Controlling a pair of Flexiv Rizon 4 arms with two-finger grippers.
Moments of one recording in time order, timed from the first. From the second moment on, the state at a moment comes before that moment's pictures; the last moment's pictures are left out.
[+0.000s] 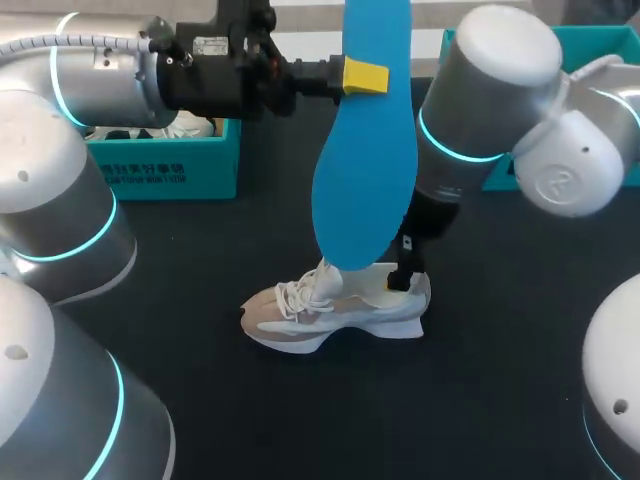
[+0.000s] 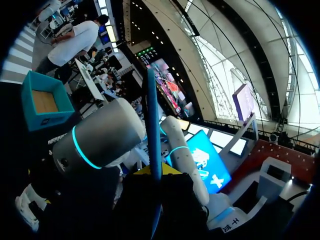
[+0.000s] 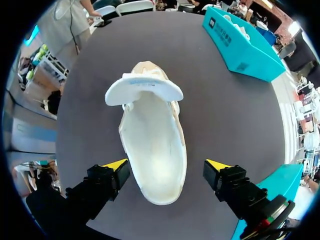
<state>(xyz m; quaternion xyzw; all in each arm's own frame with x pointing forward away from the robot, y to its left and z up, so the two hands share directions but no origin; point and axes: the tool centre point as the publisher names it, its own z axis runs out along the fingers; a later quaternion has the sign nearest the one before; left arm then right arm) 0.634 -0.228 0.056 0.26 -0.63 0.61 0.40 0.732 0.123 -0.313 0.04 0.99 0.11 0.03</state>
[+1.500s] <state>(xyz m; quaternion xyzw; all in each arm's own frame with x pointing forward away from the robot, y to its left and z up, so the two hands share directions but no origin) 0.634 -0.228 0.056 0.26 -0.63 0.61 0.40 0.736 0.138 -0.396 0.20 0.96 0.15 -0.14</state>
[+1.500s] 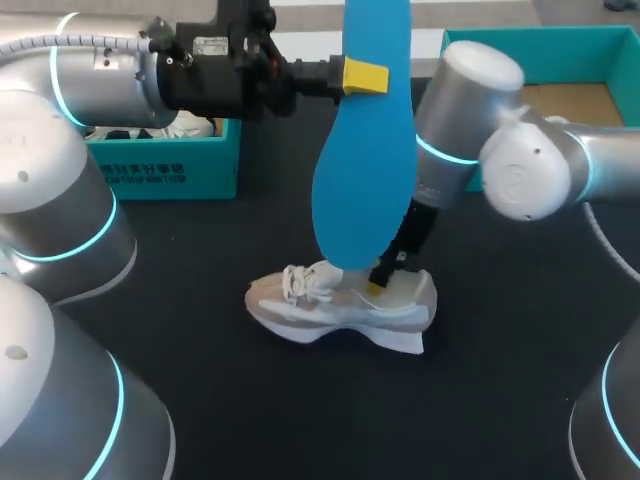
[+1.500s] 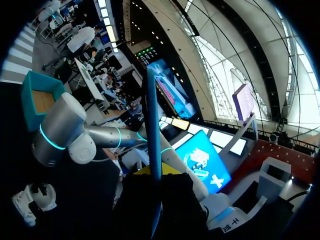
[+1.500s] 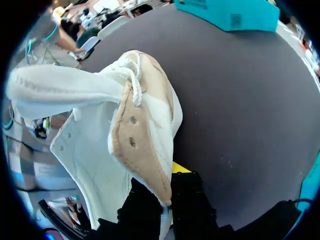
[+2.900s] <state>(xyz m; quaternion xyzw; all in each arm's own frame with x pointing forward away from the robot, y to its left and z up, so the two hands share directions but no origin) 0.634 -0.228 0.056 0.26 -0.63 0.61 0.40 0.718 0.143 -0.391 0.66 0.73 0.19 -0.01</state>
